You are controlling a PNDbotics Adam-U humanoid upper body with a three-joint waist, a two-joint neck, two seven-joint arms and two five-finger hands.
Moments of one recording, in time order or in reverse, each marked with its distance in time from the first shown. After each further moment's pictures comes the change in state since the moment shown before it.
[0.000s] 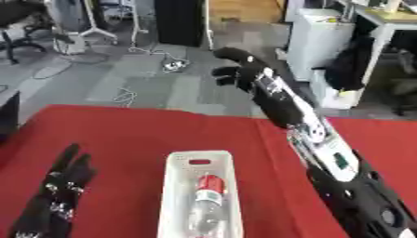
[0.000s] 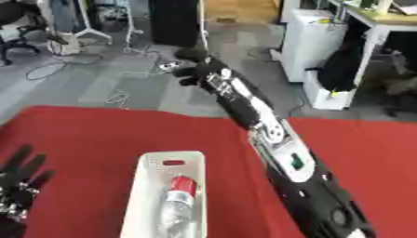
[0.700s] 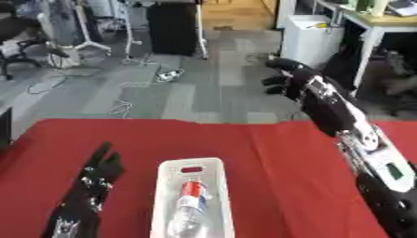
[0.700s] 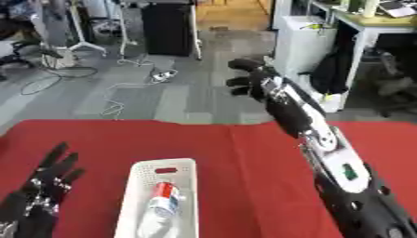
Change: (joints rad) left arm 0.017 0.021 0.008 -0.004 -0.006 0.004 0.017; right arm 0.026 -0.005 -0.056 0.051 0.018 0.029 0.000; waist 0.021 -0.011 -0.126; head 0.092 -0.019
